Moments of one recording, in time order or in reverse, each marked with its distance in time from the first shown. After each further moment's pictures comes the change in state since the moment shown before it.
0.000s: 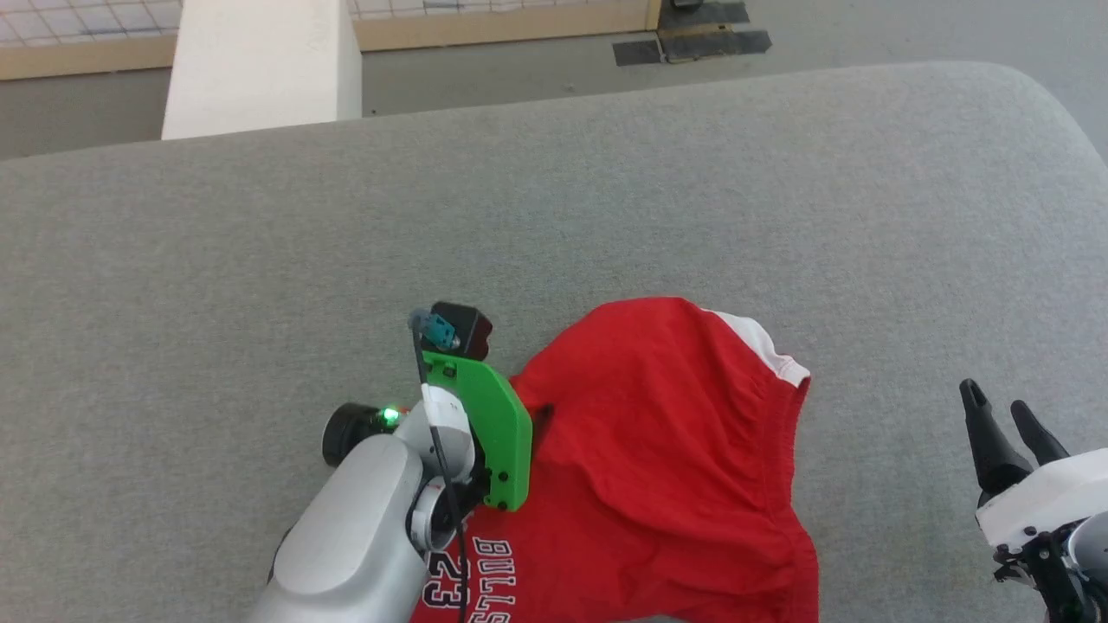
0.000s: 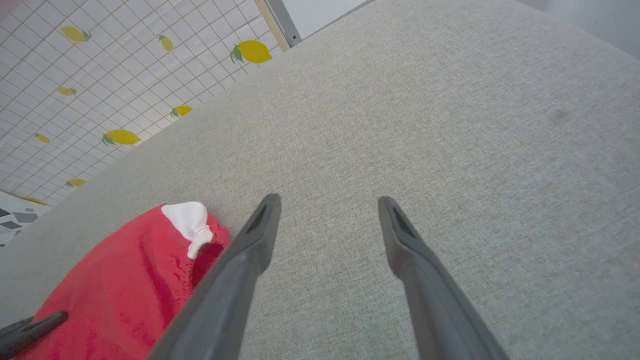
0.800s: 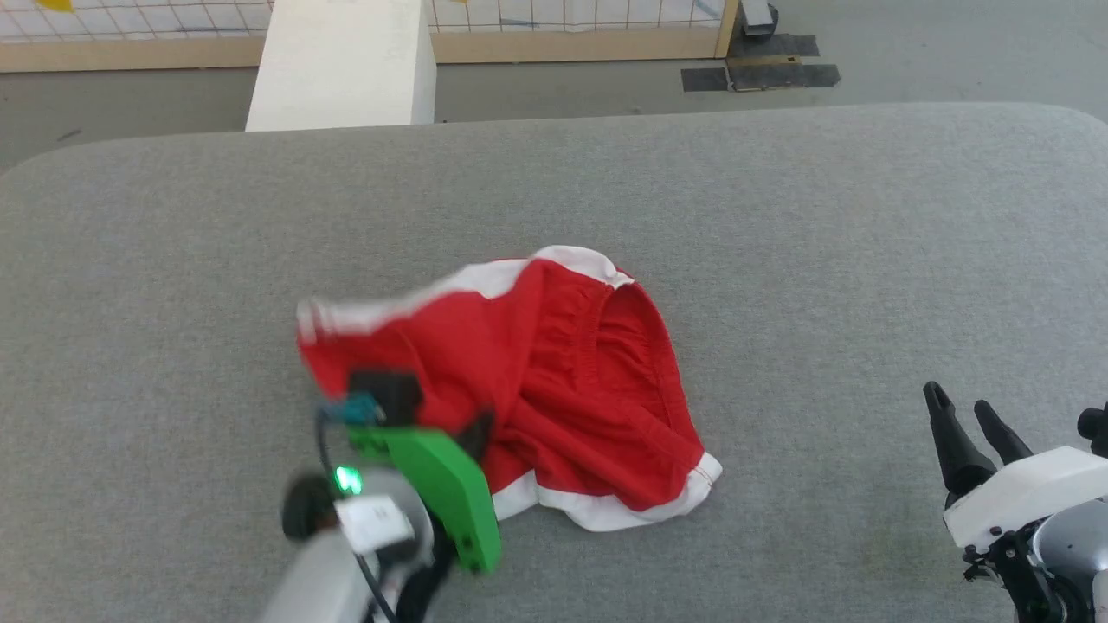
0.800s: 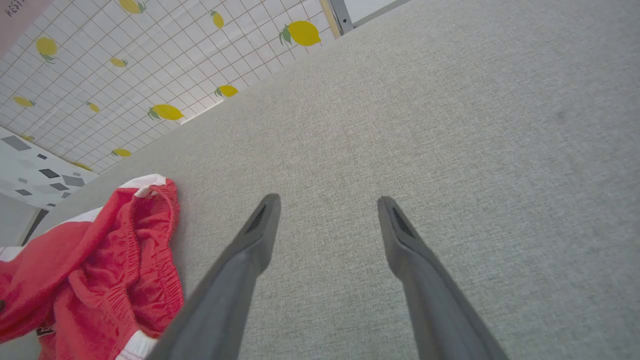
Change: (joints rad) left arm 0.255 0.059 0.089 -0.352 -0.028 0.101 -0.181; right arm -0.010 0.001 0.062 0.044 0.000 0.000 -0.031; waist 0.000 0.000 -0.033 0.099
